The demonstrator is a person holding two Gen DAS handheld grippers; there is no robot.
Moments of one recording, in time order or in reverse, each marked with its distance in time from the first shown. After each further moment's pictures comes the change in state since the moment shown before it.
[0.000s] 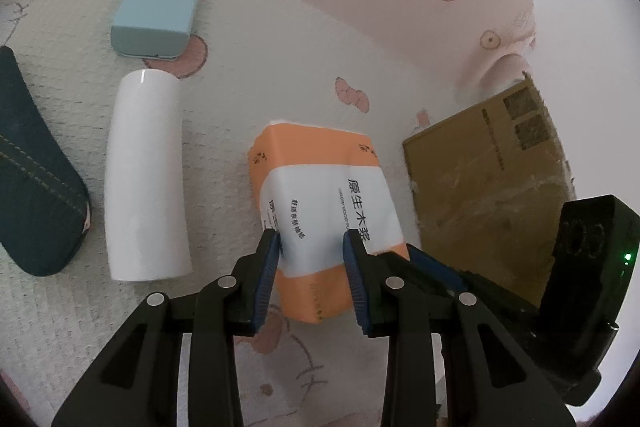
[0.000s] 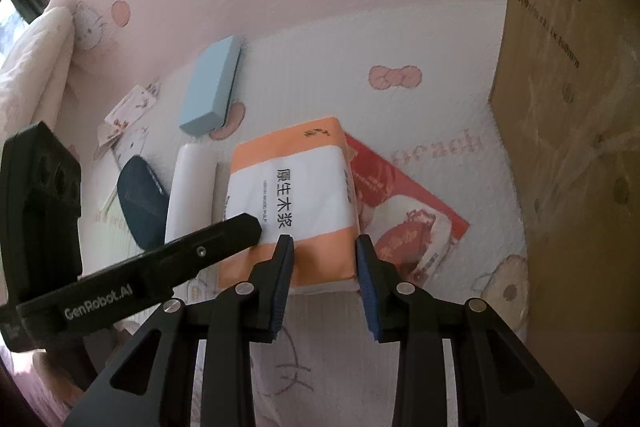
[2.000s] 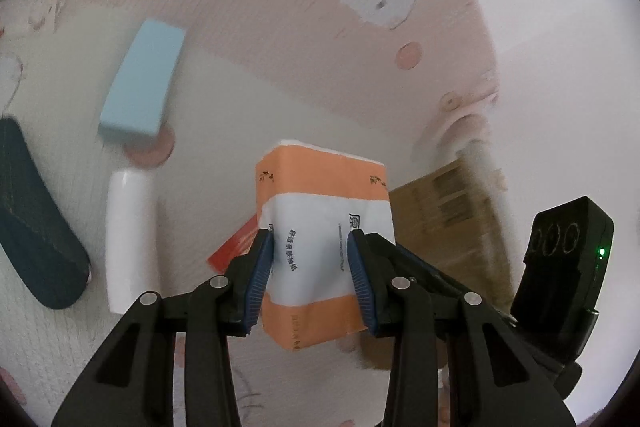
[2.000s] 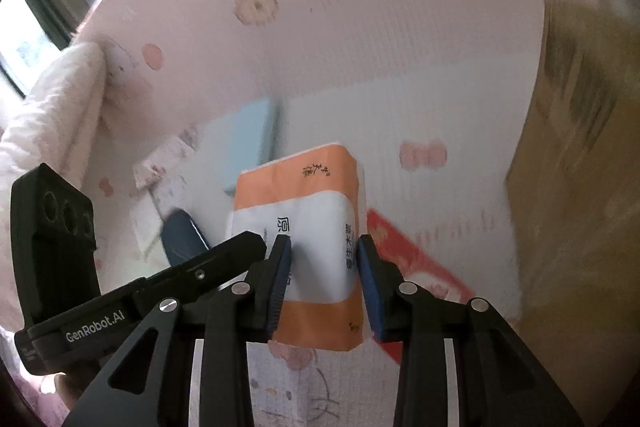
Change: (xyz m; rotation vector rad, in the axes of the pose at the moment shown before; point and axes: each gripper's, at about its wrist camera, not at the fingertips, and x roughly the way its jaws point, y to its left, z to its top) left arm -0.063 -0.036 0.036 -0.044 -0.194 -0.127; right arm -0.055 0.021 0.058 -0.042 -0.166 0.075
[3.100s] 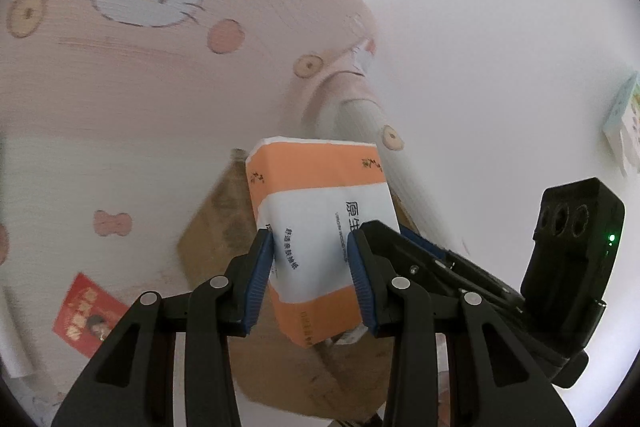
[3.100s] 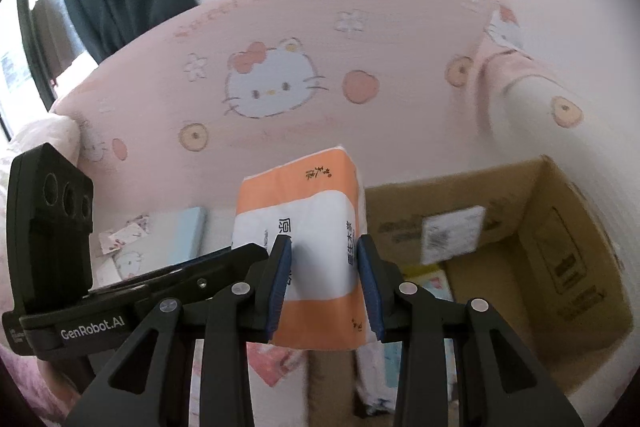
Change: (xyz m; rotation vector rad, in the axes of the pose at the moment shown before) left arm 0.067 -0.194 -0.003 0.295 0.092 -0.226; right arm -0.163 -0.089 0.040 0.019 -0.242 -0.236
